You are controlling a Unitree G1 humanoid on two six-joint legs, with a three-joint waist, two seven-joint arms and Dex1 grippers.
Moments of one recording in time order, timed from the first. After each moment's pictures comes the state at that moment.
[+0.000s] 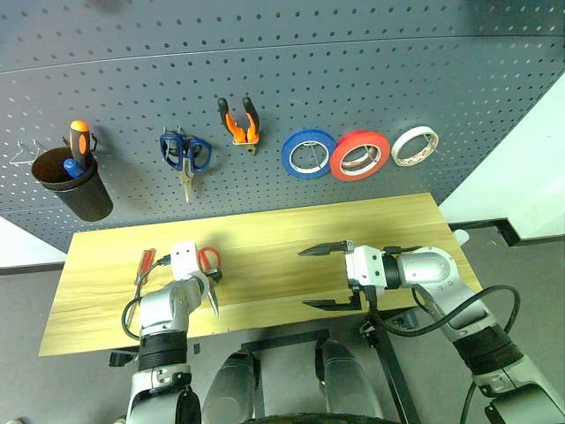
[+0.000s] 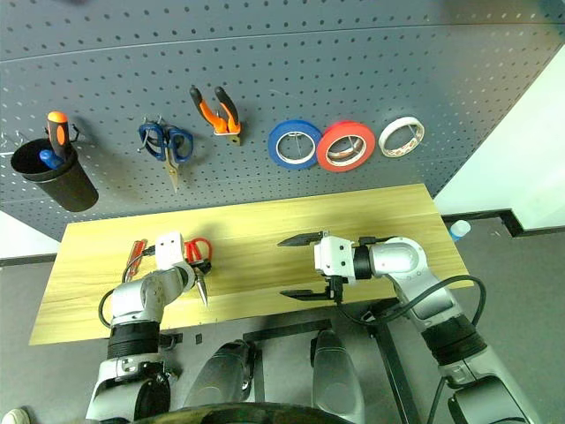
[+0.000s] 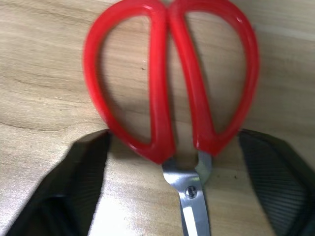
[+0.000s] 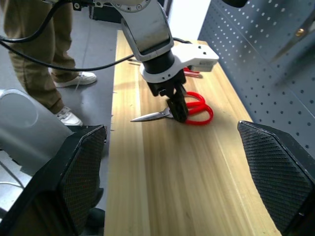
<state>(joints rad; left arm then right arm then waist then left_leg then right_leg) -0.29 0.05 0.31 0.13 -0.21 1.01 0.15 -0.28 -0.60 0.29 -0.05 0.24 -0.15 1.16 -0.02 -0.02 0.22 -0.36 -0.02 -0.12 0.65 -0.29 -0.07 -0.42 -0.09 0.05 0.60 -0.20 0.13</state>
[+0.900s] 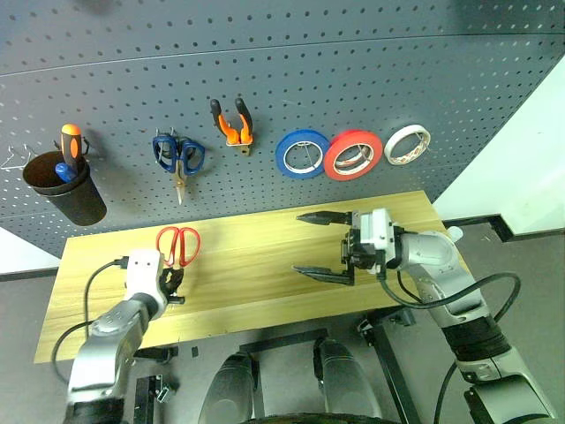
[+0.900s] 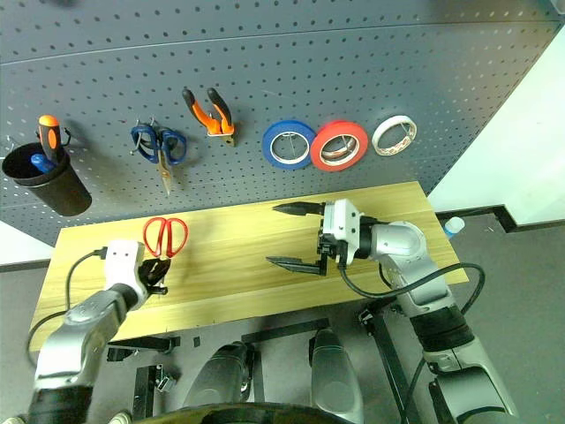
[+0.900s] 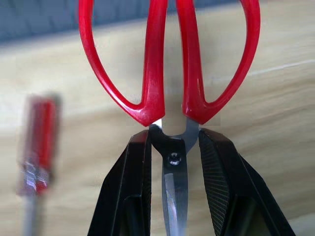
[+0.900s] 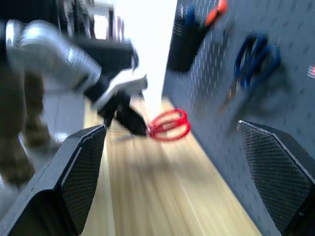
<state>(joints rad) 0.18 0.37 0.27 -0.22 -0.26 0.41 -0.40 -0.36 -0.49 0.17 -0.13 0.53 0.04 1.15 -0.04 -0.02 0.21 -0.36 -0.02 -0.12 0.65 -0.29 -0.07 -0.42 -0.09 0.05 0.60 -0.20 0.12</state>
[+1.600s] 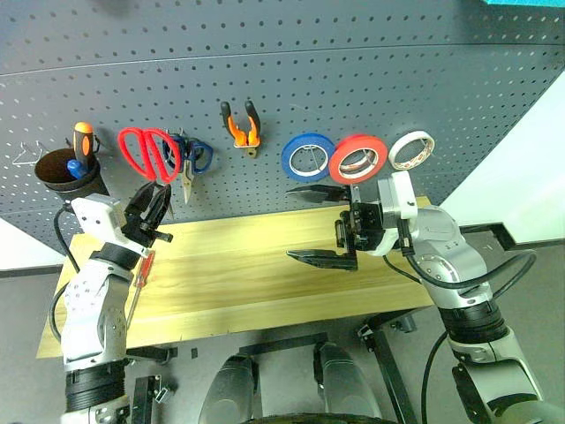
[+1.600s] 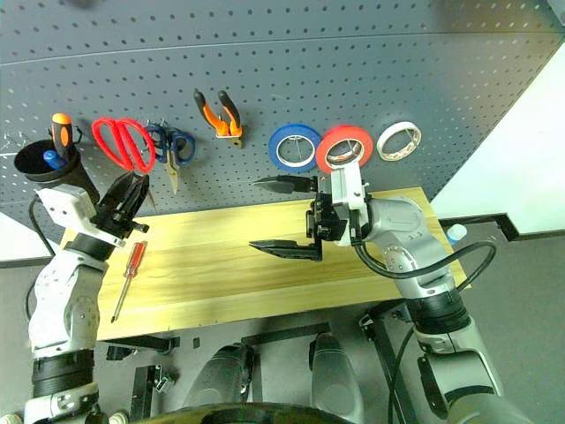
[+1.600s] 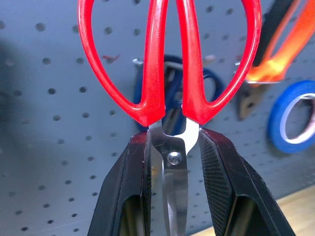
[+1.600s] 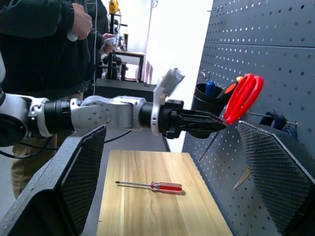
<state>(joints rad) -0.13 0.34 0.35 -0.08 -0.41 0.05 -0.50 -0.46 -0.46 0.13 -0.19 0.62 0.16 1.18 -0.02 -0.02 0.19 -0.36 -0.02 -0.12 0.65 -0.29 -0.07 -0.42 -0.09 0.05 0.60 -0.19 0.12</state>
